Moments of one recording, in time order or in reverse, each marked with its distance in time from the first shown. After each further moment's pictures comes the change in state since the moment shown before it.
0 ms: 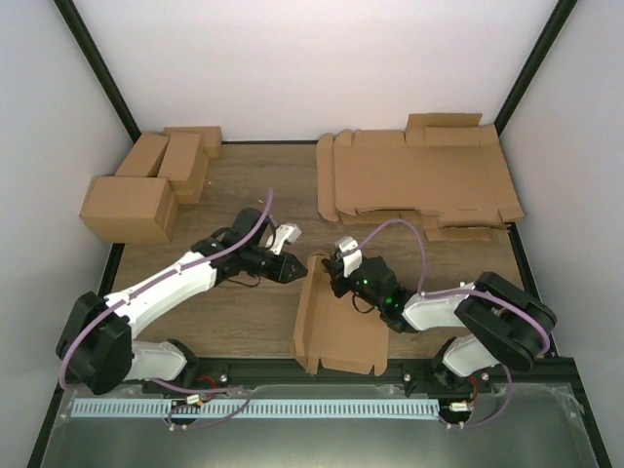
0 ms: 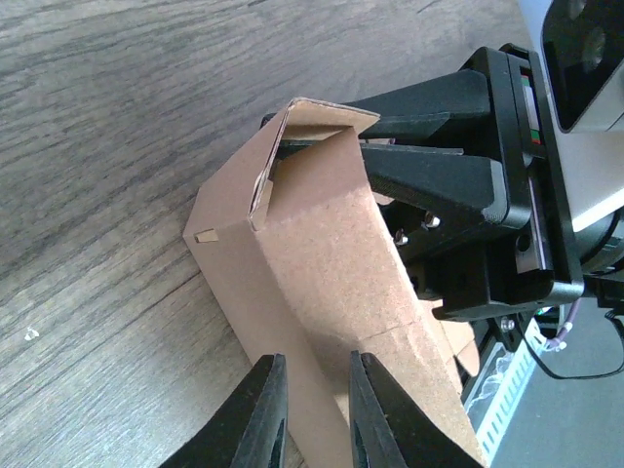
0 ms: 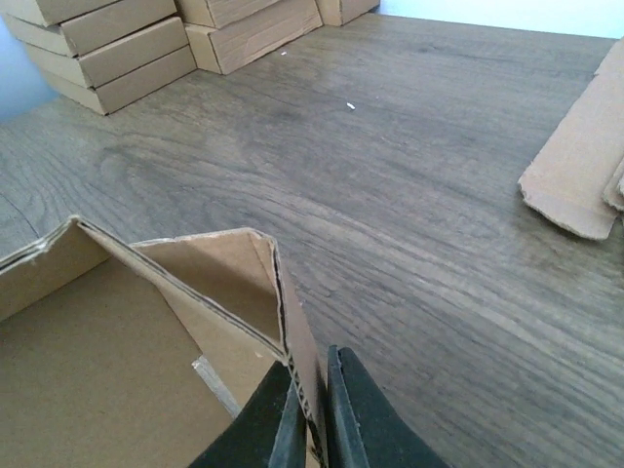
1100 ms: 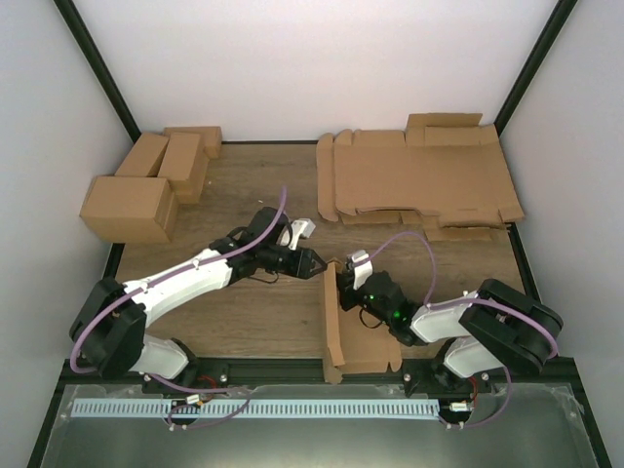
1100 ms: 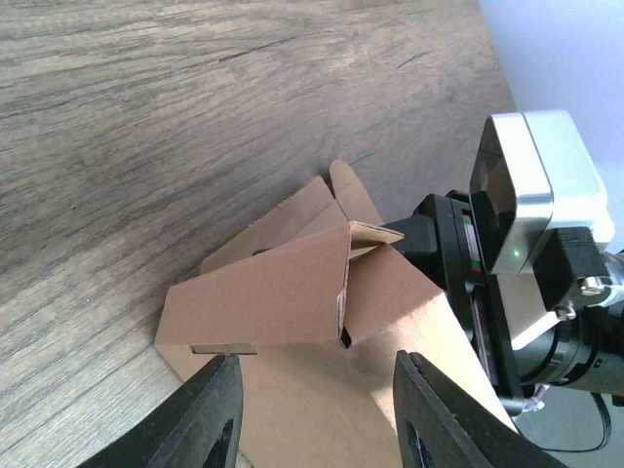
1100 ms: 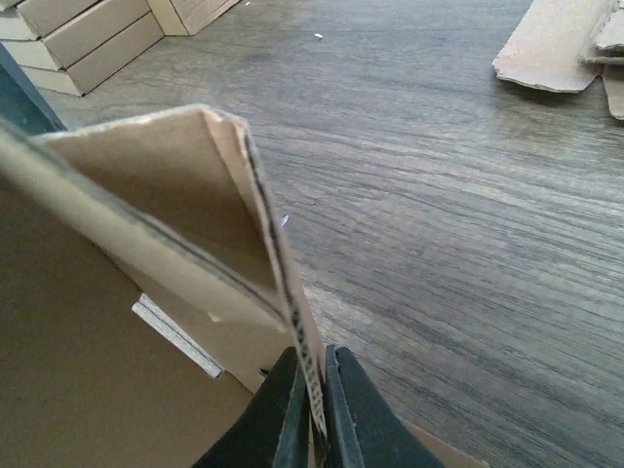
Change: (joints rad) left arm -0.091 0.101 0.036 0.166 -0.073 -0.158; right arm 0.051 -0.044 -0.134 0.013 0.071 0.201
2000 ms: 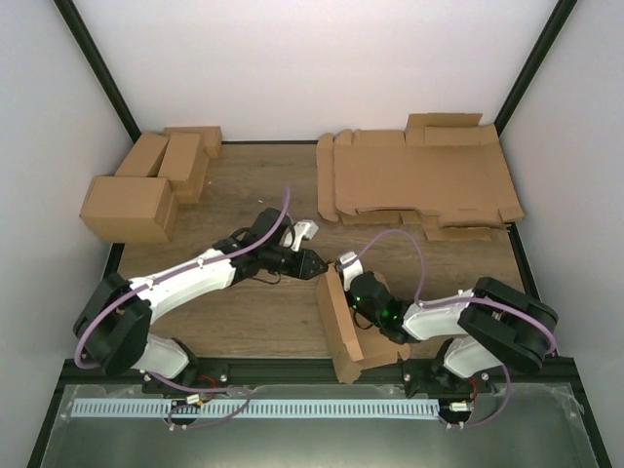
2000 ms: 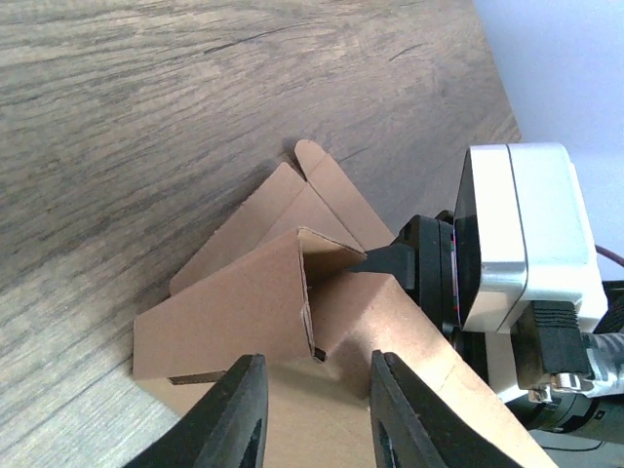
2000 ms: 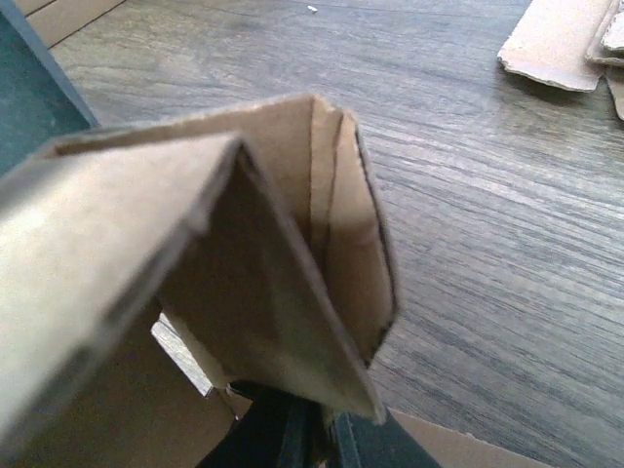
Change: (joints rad) left arm -0.004 0.033 -0.005 0.039 0.014 -0.010; right arm 0.085 0.020 0.085 -0.144 0.116 -0.032
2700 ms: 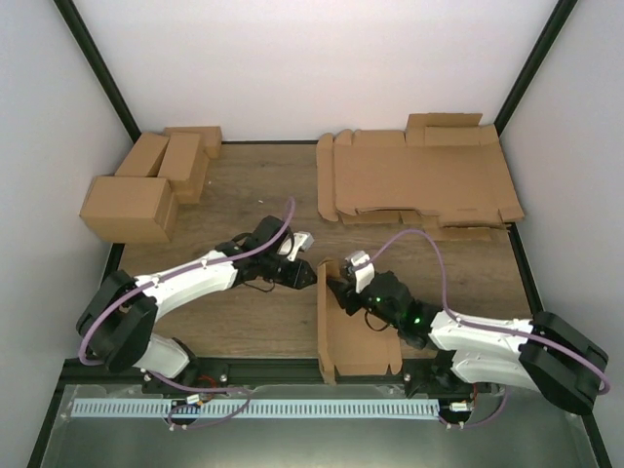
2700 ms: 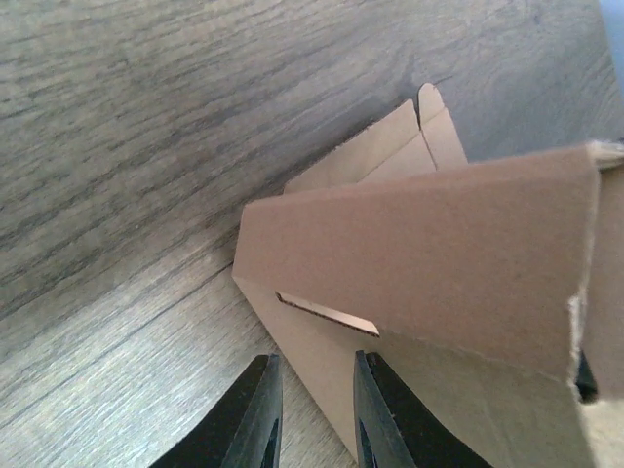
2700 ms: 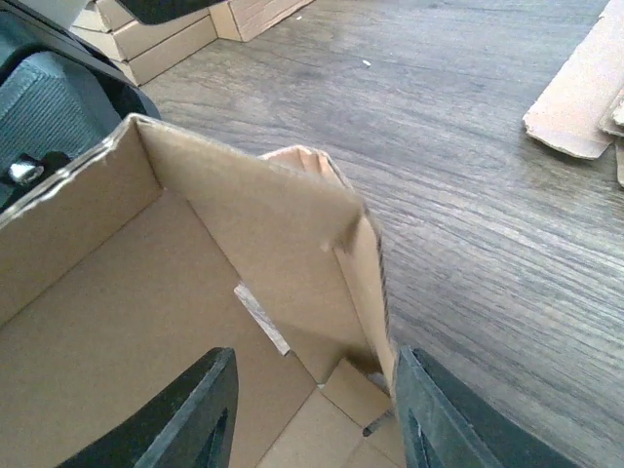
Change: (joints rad) left arm 0.001 0.012 -0.040 -0.085 -0.032 0.074; right arm -0.017 -0.329 -0.034 -0.215 -0.085 -0.061
